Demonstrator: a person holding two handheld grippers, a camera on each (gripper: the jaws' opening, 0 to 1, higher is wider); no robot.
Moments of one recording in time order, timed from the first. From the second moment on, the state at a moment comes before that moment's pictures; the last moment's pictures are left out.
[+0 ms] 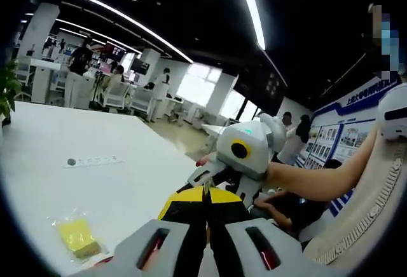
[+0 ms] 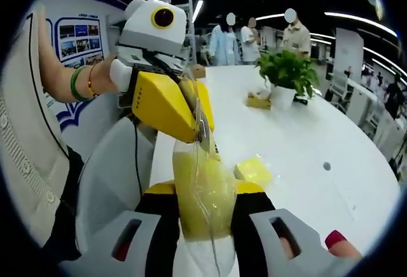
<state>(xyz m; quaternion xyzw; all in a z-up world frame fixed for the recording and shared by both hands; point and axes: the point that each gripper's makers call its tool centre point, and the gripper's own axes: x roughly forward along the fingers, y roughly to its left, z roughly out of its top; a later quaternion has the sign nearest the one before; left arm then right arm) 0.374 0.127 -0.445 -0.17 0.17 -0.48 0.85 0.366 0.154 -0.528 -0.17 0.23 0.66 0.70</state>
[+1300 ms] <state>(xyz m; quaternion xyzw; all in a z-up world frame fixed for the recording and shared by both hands) 0.368 0.143 -0.456 -0.20 0.18 -0.45 0.85 0.362 0.134 -0.507 -0.12 0.18 0.62 0.75</state>
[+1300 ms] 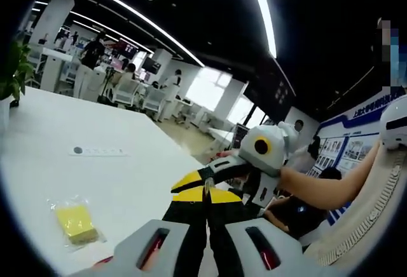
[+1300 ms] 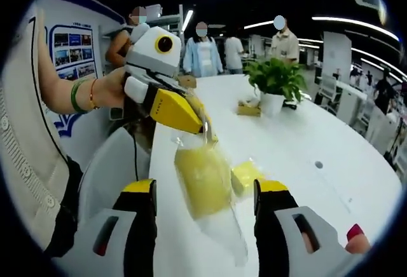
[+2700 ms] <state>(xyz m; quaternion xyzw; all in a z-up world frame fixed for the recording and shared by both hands) 0.401 0.086 -0.517 -0.26 0.22 -0.45 0.83 0.294 -0.035 -0.510 0.05 0.16 0.40 0.90</state>
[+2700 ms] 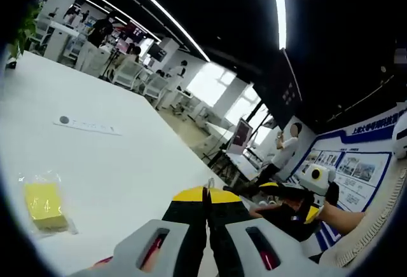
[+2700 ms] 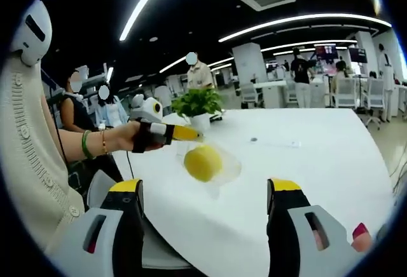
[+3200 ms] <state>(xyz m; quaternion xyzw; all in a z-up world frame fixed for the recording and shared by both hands) 0.446 0.057 -0.569 -0.32 0.26 -0.43 0.80 0.290 -0.054 -0.540 0.08 0.21 0.35 0.91</state>
